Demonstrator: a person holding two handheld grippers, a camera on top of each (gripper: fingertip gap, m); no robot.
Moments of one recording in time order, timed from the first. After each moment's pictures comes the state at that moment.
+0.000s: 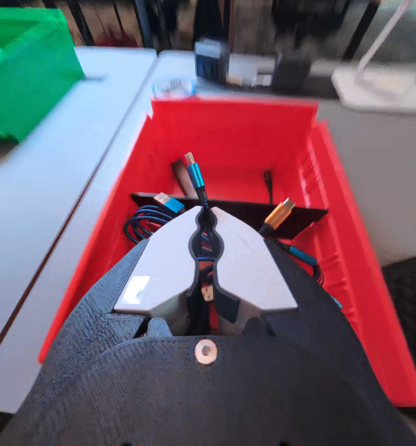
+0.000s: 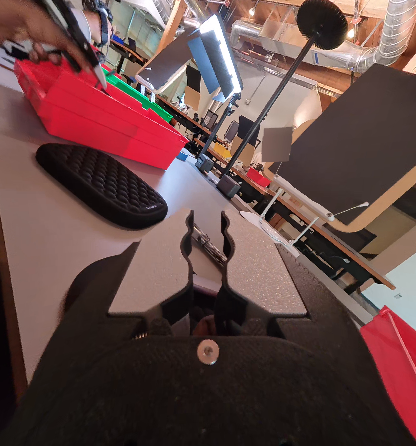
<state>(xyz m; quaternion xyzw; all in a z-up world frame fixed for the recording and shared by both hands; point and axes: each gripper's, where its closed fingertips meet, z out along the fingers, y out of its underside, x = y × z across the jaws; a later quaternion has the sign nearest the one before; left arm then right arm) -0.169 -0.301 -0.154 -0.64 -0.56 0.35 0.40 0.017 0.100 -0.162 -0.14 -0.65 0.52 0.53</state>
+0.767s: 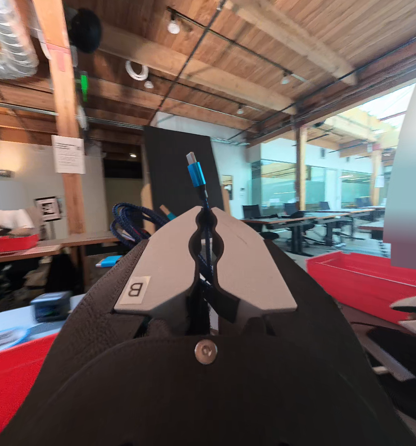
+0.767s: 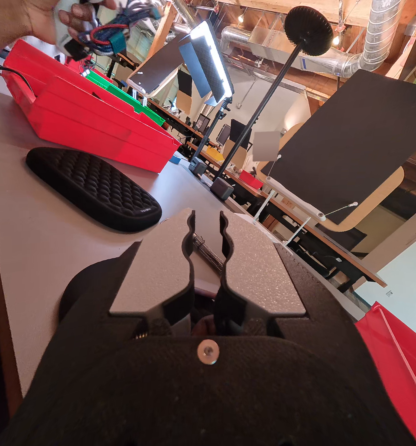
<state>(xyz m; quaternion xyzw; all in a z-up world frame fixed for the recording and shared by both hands) -0.096 -0.166 0.009 -0.48 -0.17 0.33 0.79 0.017 0.104 -0.159 -0.14 -0.64 0.53 0.54</state>
